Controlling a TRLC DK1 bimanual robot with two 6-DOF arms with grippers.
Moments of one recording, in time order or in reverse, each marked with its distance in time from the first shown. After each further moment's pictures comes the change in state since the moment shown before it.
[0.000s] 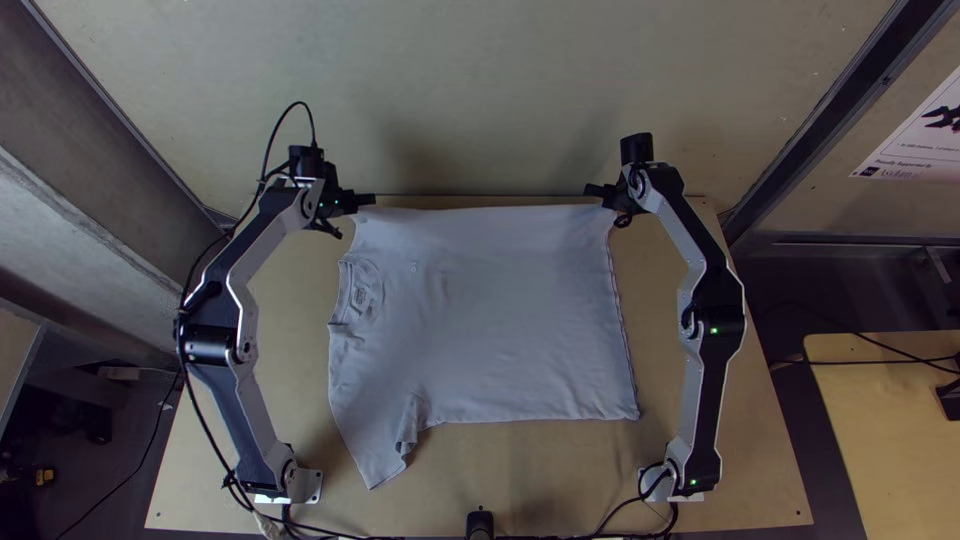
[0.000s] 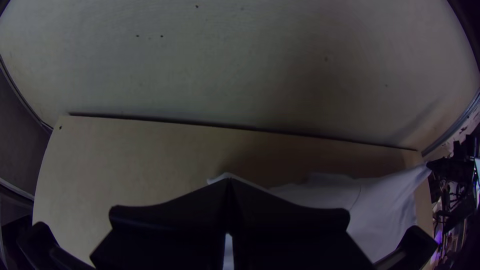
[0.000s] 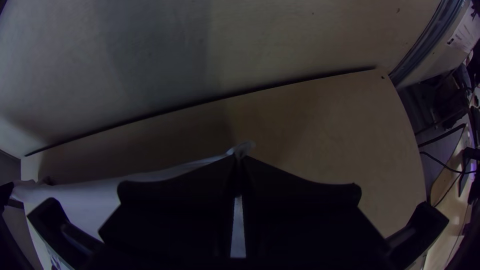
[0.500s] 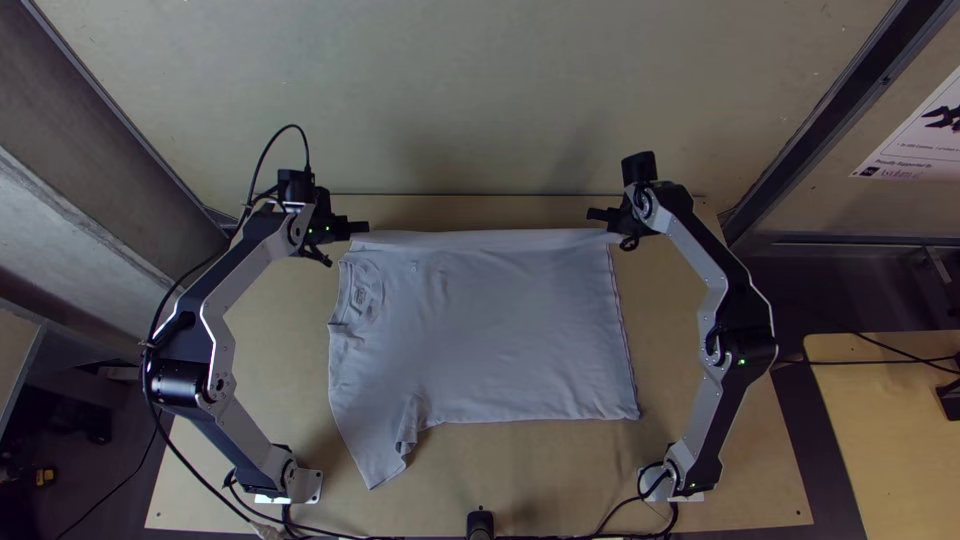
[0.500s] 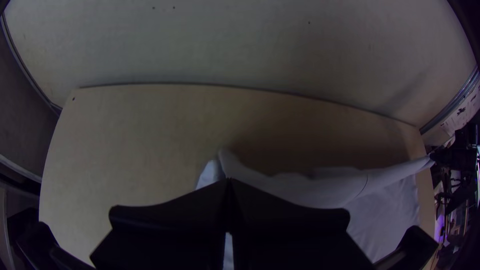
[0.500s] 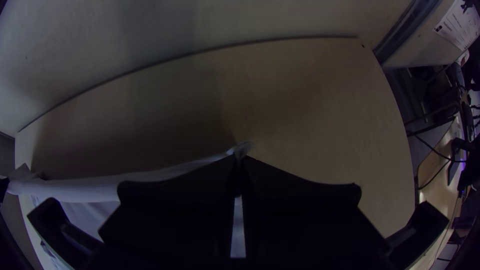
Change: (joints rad) left arm 0.000 -0.219 -0.297 0.006 0.004 0.036; right arm 0.021 -0.233 -0.345 0.008 0.026 -0.003
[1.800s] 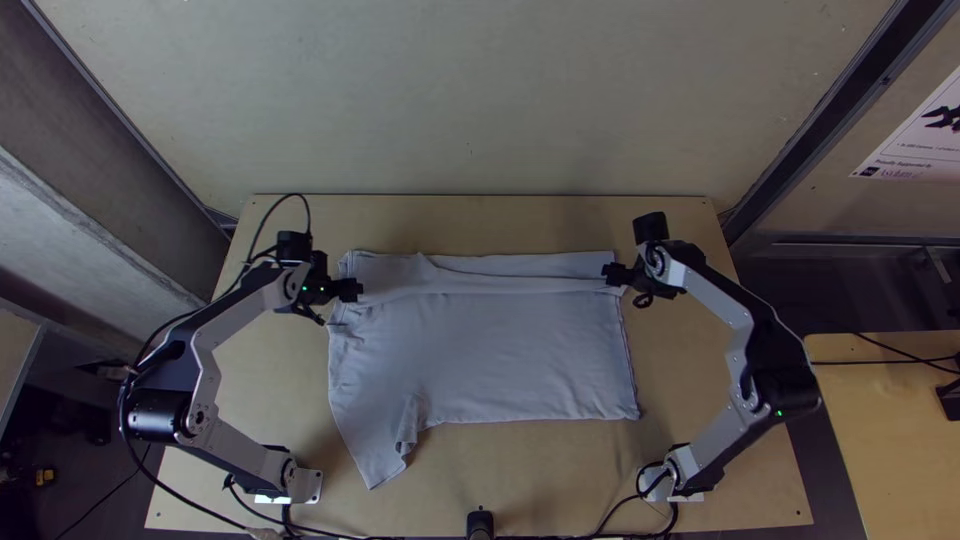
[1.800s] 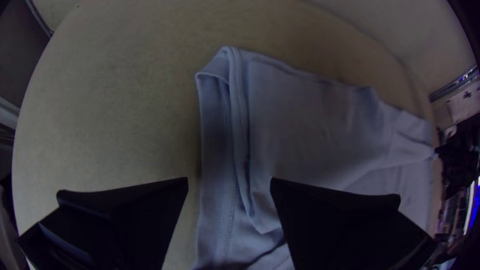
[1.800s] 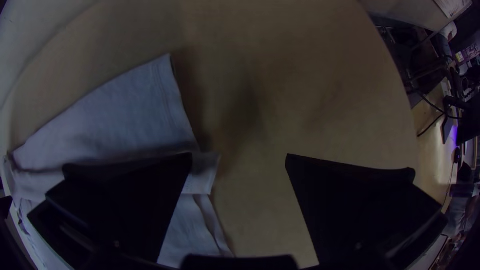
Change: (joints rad) left arm 0.045 -0.154 -0.442 0.054 0.075 0.021; right arm -0.034 -0.272 -0.561 0.156 0.030 0.039
